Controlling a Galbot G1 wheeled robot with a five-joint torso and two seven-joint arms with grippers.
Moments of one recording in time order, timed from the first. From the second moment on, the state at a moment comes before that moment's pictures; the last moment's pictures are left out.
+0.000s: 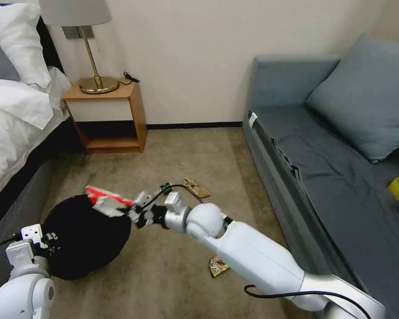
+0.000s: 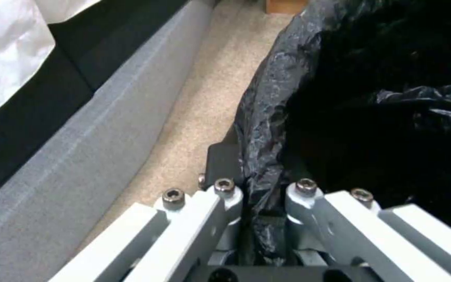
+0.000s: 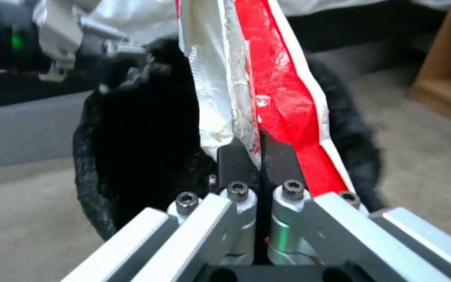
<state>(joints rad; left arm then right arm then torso) 1.49 -1.40 -0.96 -2.09 -0.24 0.63 -0.18 -0.55 1.37 -0.55 1.53 0.51 -0.28 -0.30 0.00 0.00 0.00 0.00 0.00</state>
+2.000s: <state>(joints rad) 1.47 -1.43 -0.90 -2.02 -0.22 0.58 -0.17 -0.97 1.00 -0.24 1.35 -0.01 -0.18 -0.40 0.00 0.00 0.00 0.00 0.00</state>
